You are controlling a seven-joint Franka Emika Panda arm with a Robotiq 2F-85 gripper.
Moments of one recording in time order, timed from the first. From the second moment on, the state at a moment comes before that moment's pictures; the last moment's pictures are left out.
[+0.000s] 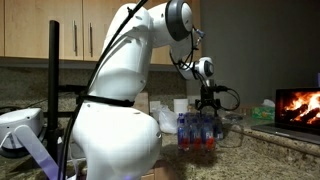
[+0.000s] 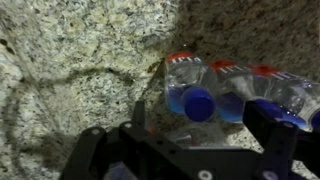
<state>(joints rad) 0.11 0.26 0.17 -1.71 -0.07 1.96 -0.63</state>
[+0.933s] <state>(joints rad) 0.11 0.39 0.19 -1.56 -0.04 1.75 -0.90</state>
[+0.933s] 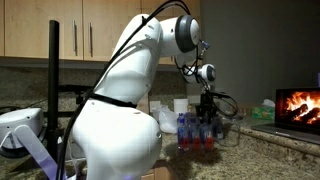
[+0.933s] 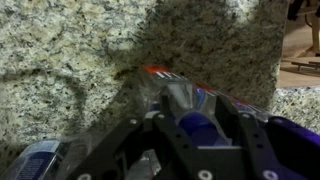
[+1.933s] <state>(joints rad) 0.13 0.40 0.20 -1.53 0.04 1.80 -0.61</state>
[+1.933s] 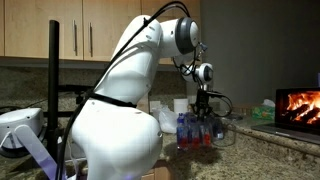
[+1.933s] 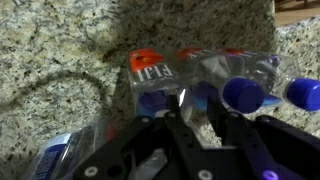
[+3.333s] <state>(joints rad) 0.14 0.29 0.17 -1.65 0.04 1.92 -0.31</state>
